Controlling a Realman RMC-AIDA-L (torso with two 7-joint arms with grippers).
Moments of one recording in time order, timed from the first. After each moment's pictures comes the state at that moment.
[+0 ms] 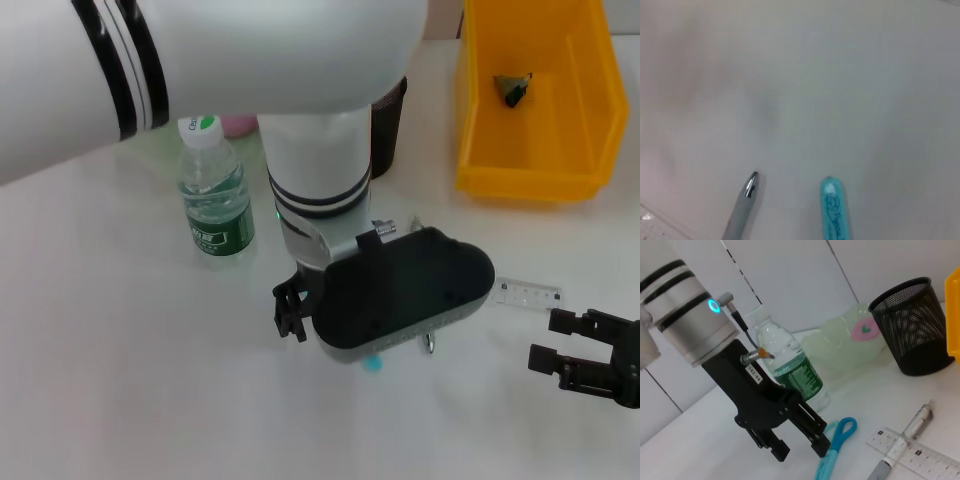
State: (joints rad) left arm -1.16 -2.08 2.11 0.95 2.31 1.39 -1.32; right arm 0.14 2.08 -0.71 -0.71 -1.91 -1.67 1.43
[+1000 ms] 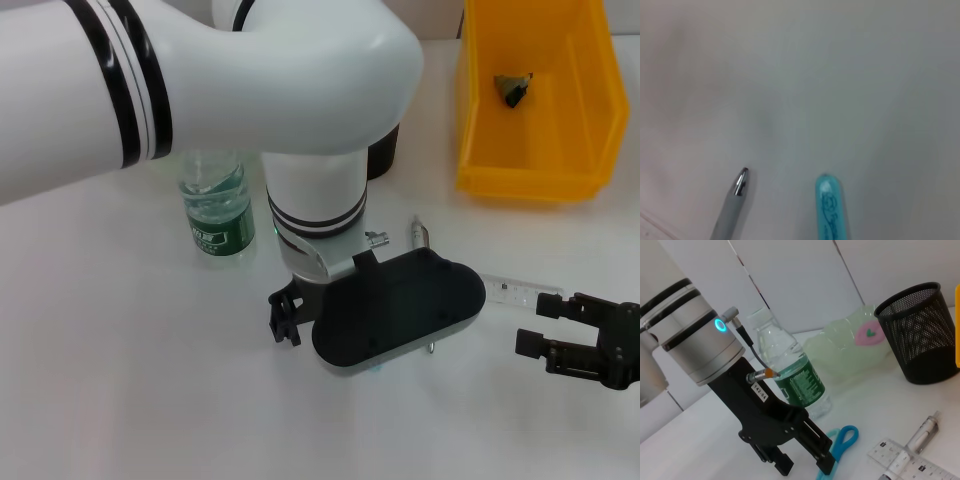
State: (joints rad) left arm -1.16 -2.08 2.22 0.93 2.31 1.32 -1.38; right arm 0.19 2.08 -0.71 -0.70 -1.92 -1.65 1.43
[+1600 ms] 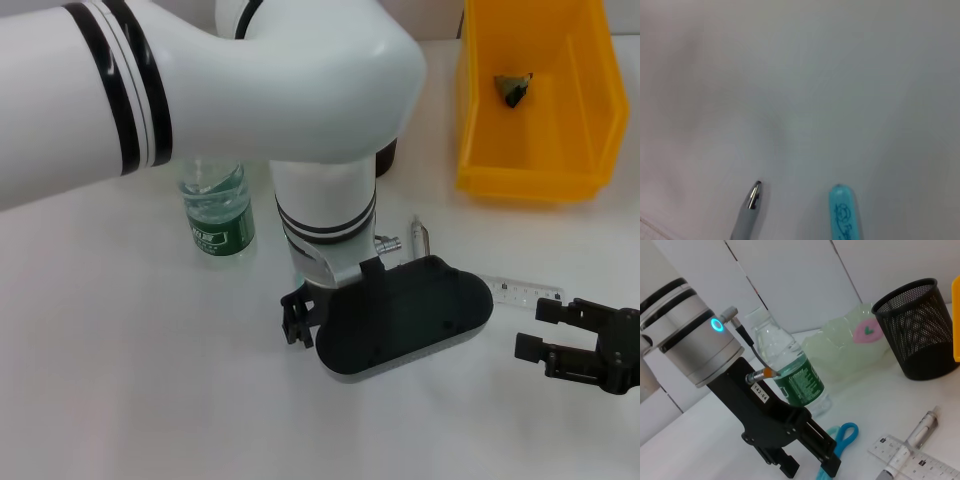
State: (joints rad) left arm -1.15 -2.08 2.24 0.94 2.29 1.28 -1.35; right arm 0.18 2.08 -0.71 -0.68 -1.92 -1.65 1.43
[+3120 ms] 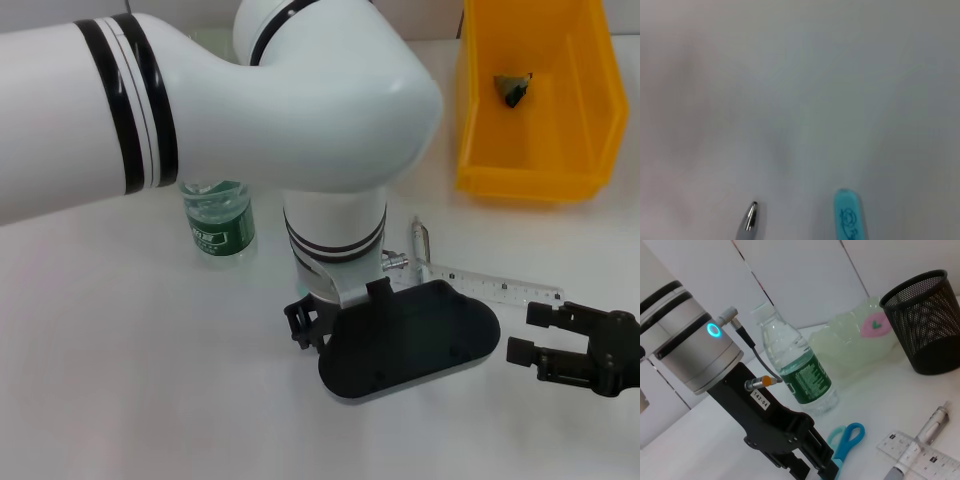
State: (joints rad) left arm -1.15 -2.08 2.30 0.99 2.29 1.29 -1.39; right arm 0.20 2.08 -0.71 -0.67 -1.93 -1.65 1.44
